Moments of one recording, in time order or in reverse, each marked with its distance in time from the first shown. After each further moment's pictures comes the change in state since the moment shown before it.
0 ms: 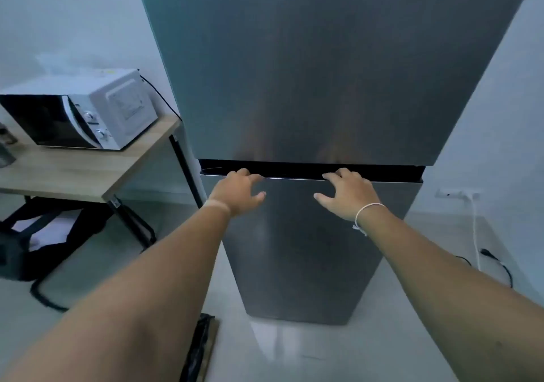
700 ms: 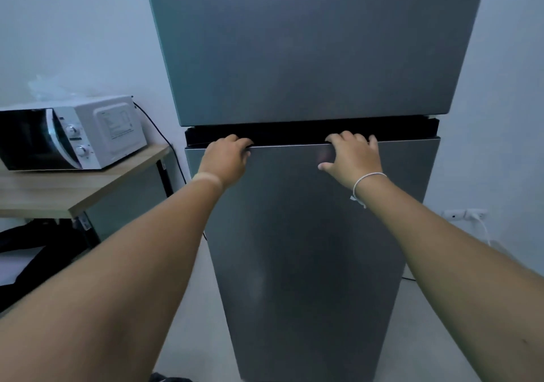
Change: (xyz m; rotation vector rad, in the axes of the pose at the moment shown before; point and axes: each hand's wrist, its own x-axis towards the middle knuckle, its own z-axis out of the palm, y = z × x) left_hand 0.035 -0.038 0.060 0.106 0.553 0.154; right_hand 0.020 0.001 0.071 -0.073 0.504 0.018
